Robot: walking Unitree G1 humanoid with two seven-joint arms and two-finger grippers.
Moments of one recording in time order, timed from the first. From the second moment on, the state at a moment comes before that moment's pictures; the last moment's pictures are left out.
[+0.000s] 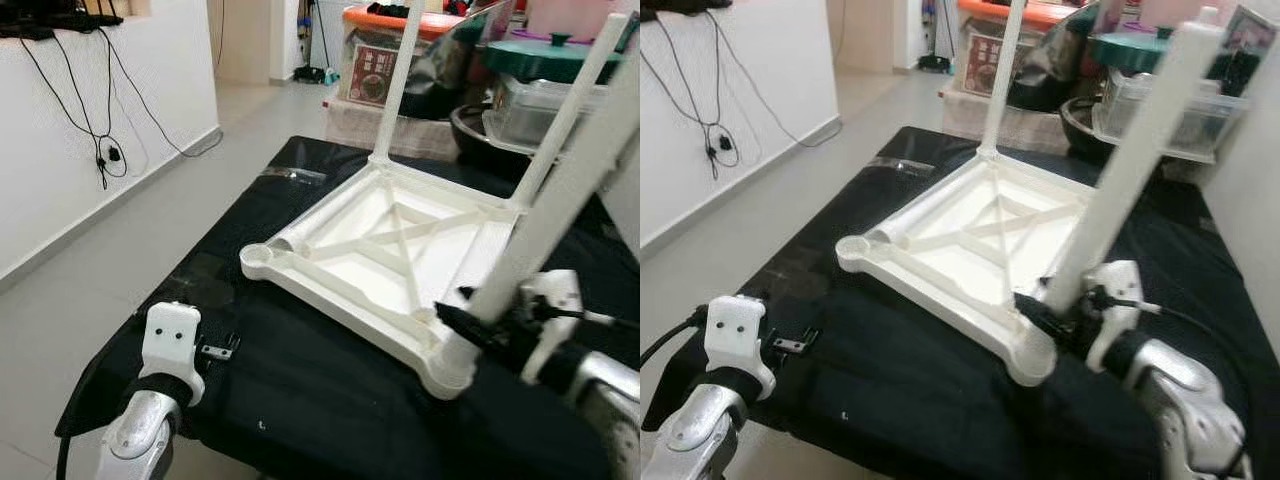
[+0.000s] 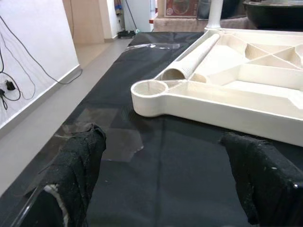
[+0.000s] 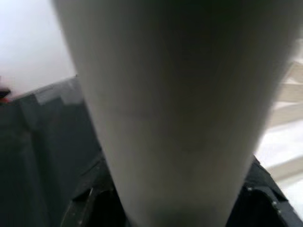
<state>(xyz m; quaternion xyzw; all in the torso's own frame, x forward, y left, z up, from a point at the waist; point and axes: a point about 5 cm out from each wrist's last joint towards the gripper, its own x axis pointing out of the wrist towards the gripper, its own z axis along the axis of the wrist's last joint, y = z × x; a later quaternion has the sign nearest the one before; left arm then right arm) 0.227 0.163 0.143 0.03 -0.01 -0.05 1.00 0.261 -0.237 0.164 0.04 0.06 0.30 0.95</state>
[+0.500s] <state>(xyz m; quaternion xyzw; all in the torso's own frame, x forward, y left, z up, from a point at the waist) 0.226 0.168 0.142 0.03 0.00 -0.04 1.00 0.205 -0.250 0.148 0.09 0.01 -0.27 0.96</state>
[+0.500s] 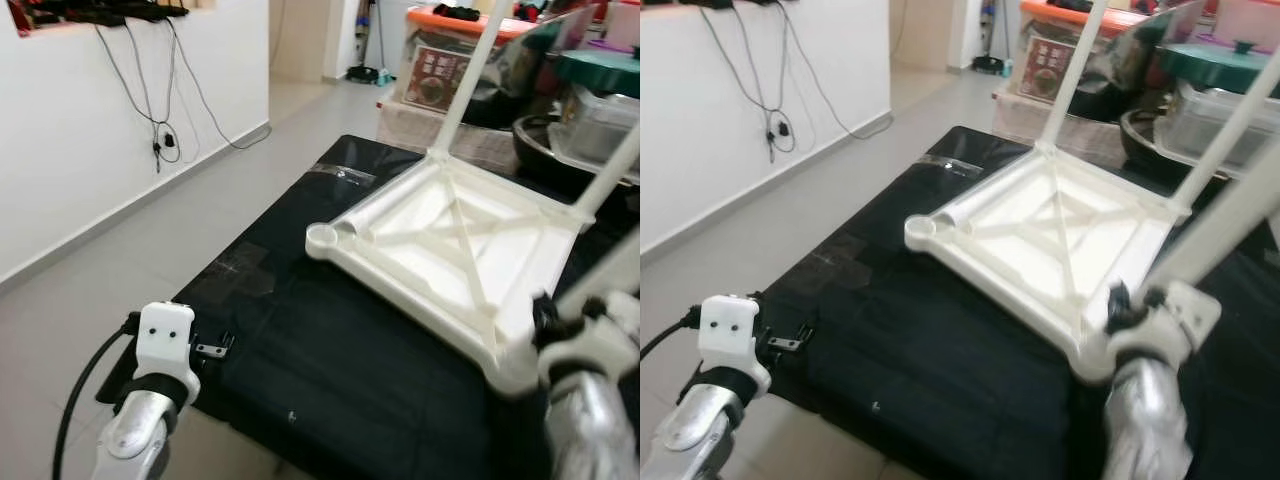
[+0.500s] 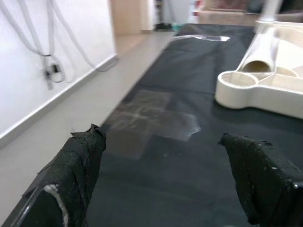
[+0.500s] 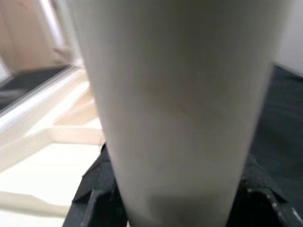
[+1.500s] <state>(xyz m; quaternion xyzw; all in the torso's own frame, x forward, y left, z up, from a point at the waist) 0.229 0.165 0.135 0.02 0.00 -0.05 1.00 0.274 -0.216 0.162 0.04 0.02 0.10 0.99</state>
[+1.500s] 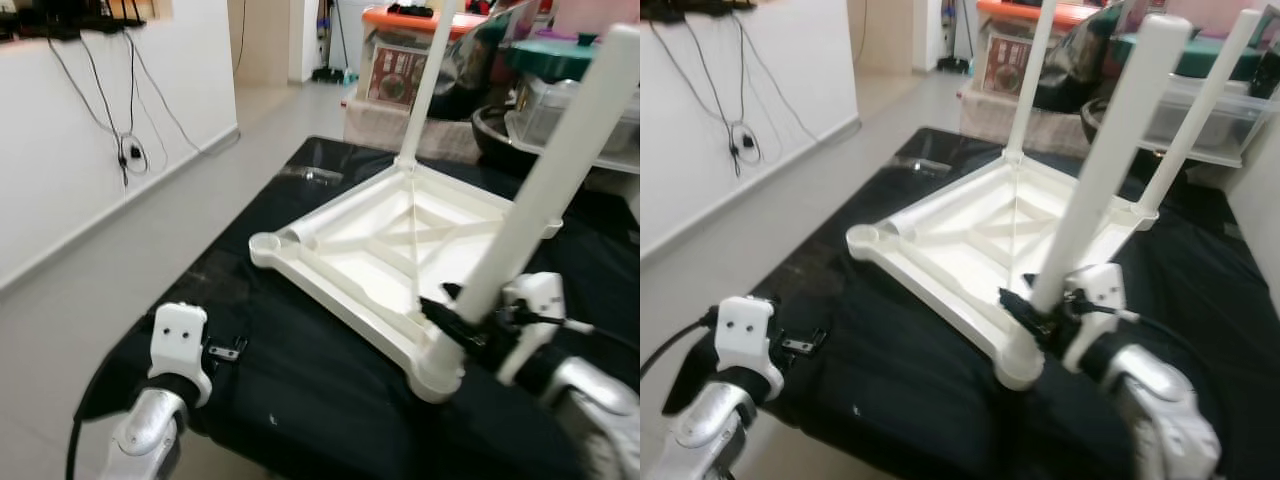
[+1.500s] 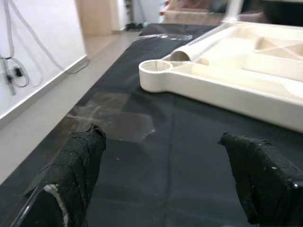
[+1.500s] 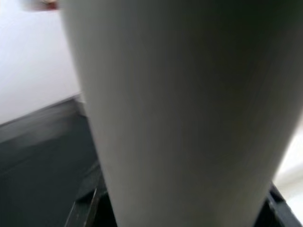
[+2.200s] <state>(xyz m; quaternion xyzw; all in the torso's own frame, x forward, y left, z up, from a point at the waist) 0.225 0.173 0.126 0.03 0.02 -0.05 1.00 0.203 -0.217 0.190 0.02 -0.04 -0.08 1.00</state>
